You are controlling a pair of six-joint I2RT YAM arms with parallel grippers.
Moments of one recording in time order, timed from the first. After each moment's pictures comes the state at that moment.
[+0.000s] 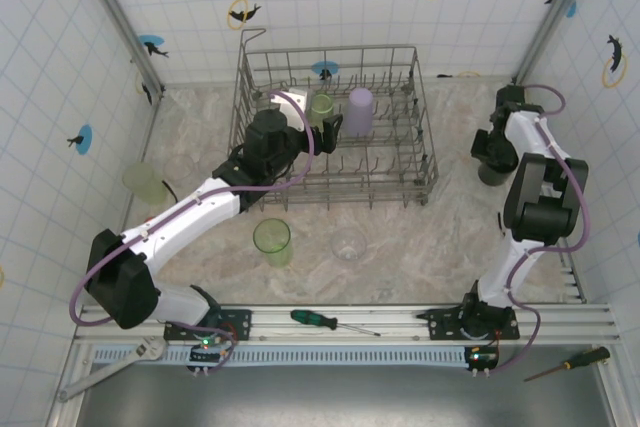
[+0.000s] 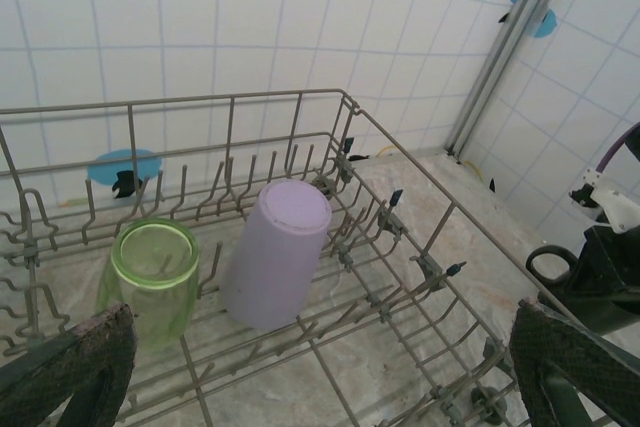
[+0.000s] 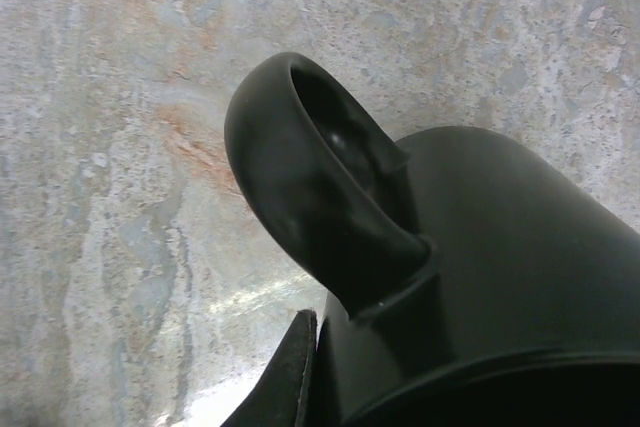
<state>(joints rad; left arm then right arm) -0.70 1.38 1.09 0.08 -0.07 -0.24 -0.16 1.89 1.47 -0.88 0.01 0.17</state>
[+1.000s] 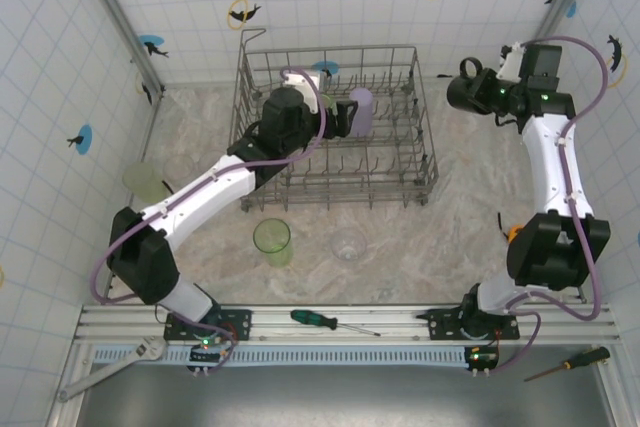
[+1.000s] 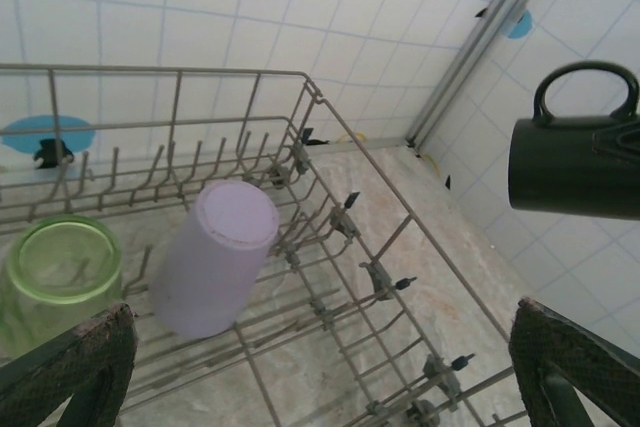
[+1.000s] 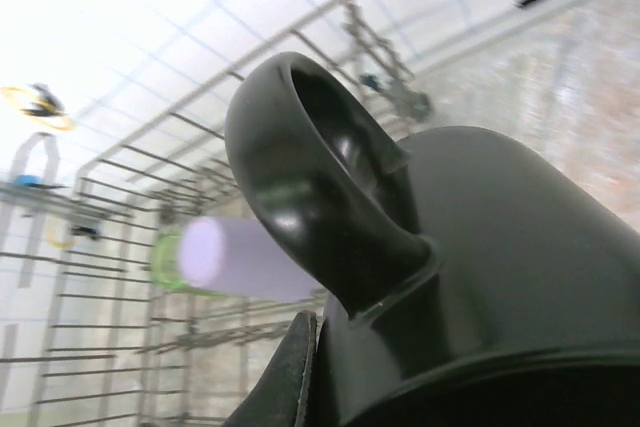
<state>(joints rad) -0.68 1.56 1.32 -0.03 0.04 -0.38 -0.11 1.55 1.55 -0.62 -0.53 0.43</state>
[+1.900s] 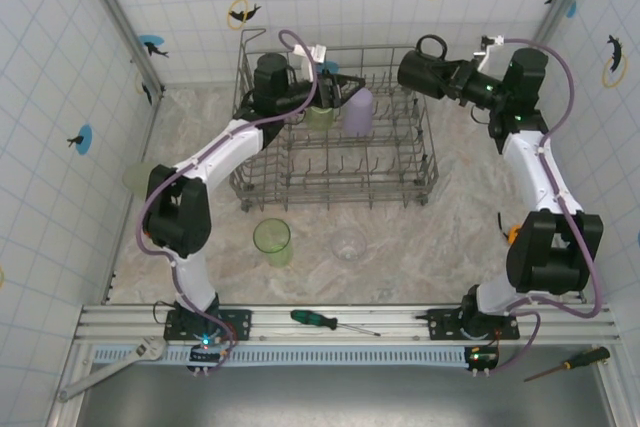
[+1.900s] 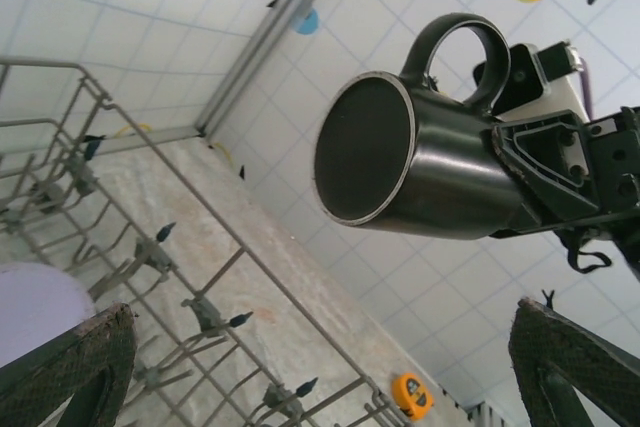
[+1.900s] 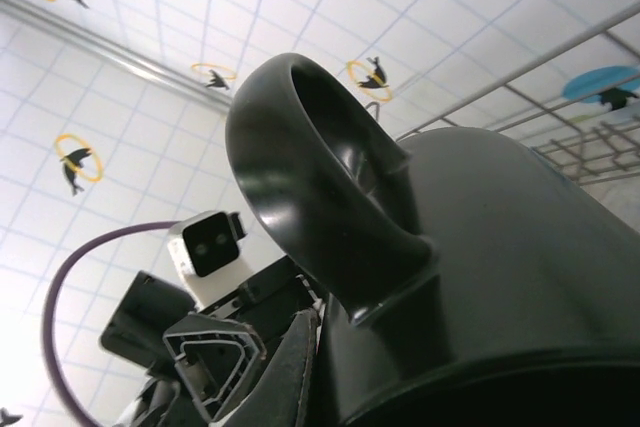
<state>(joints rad) -0.48 1.89 1.56 0.24 0.77 -0.59 -0.03 1.53 1.30 0.16 -0.99 1.00</state>
